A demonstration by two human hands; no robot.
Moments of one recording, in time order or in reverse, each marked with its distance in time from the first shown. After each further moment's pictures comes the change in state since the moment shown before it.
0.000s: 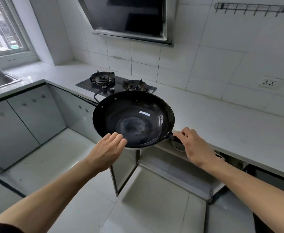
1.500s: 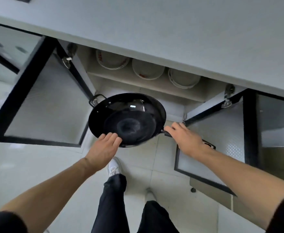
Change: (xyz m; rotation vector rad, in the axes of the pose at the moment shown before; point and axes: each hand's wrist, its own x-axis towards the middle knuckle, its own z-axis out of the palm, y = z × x) left_hand 0.057 0.191 0.389 -0.355 -0.502 0.181; right_hand -0.075 0.182 0.329 0.153 -0.689 0.289
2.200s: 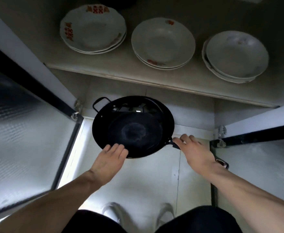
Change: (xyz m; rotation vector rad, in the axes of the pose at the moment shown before) left_hand 0.182 -0.105 0.313 0.064 0.034 0.075; right_hand 0.278 0.078 0.236 -0.025 0.014 0.158
